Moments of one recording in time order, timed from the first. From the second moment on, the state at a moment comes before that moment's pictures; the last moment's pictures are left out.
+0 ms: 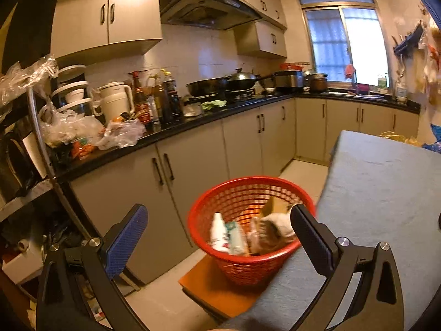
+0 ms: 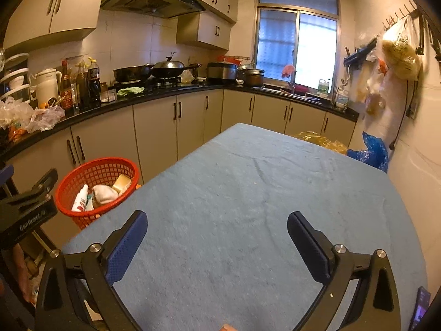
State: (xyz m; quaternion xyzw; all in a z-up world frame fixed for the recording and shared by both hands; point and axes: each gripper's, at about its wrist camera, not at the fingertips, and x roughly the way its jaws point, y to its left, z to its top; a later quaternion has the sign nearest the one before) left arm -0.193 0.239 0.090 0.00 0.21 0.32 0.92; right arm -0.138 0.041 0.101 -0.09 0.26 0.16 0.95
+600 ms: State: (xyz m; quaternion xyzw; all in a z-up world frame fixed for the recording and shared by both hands) left arm -0.214 0.223 0.086 0.01 0.21 0.30 0.93; right arm -0.168 0.035 0.103 -0.09 0.25 0.15 0.95
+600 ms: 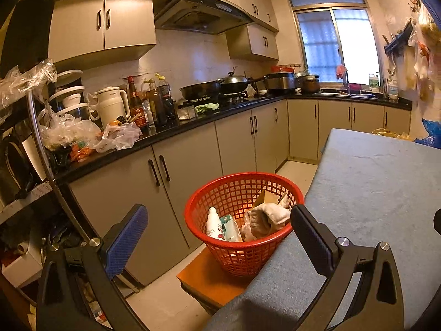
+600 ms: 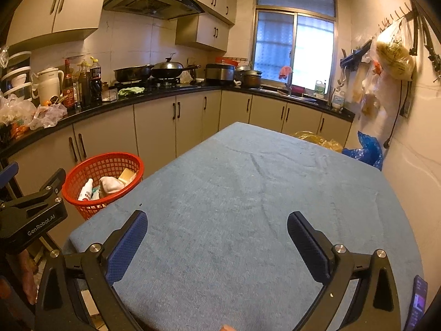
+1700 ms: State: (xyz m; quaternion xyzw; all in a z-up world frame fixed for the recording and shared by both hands) left arm -0.227 0.216 0.092 0.00 0.19 0.29 0.94; right arm -0.189 0.034 0.110 -0.11 0.25 0.13 0.95
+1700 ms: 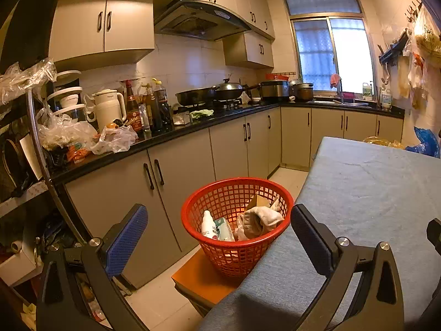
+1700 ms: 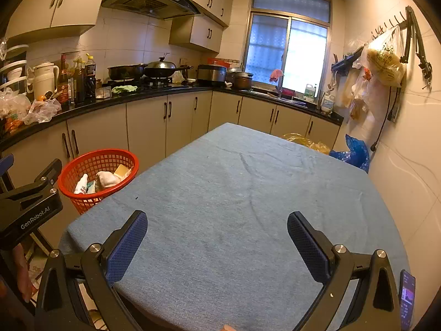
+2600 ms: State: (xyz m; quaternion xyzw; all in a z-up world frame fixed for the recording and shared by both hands) left arm -0.233 0.223 0.093 0.00 0.18 0.29 0.94; right arm -0.191 0.039 0.106 -0.11 0.25 0.14 0.95
